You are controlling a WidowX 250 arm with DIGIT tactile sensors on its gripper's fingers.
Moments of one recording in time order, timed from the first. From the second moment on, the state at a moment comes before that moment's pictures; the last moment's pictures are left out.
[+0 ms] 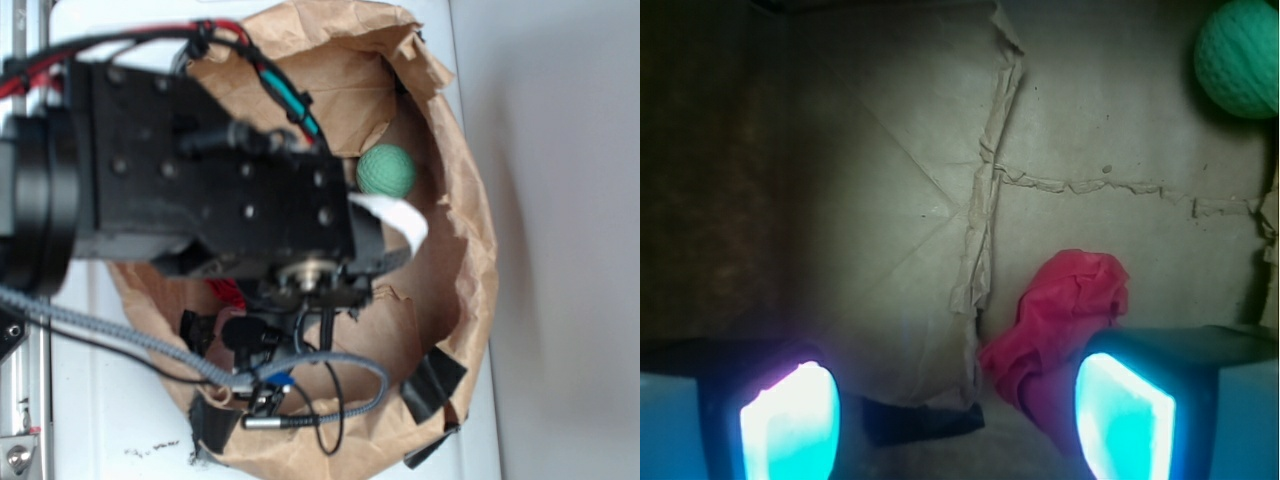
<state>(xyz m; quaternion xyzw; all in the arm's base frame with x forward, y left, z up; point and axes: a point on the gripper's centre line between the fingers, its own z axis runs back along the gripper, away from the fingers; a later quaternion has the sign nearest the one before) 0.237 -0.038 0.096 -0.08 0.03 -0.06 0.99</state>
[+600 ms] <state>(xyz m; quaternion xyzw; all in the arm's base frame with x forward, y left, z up) 0.215 -0.018 0.141 -0.10 -0.03 -0.02 0.99</state>
